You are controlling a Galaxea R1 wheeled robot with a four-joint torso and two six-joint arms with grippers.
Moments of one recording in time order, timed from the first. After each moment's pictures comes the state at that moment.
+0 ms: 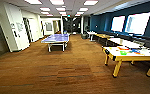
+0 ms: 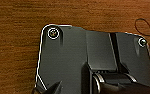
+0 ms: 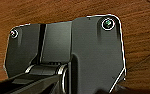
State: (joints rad) left arm 1.47 3.03 -2.76 -0.06 -0.08 0.00; right arm -1.50 3.05 -2.79 0.18 0.03 -0.12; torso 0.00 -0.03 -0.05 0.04
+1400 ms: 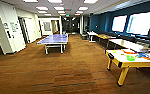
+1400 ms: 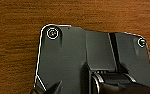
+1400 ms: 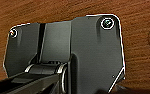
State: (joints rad) left arm 1.47 3.03 -2.76 -0.06 -0.08 0.00; right arm -1.50 3.05 -2.79 0.18 0.03 -0.12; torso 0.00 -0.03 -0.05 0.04
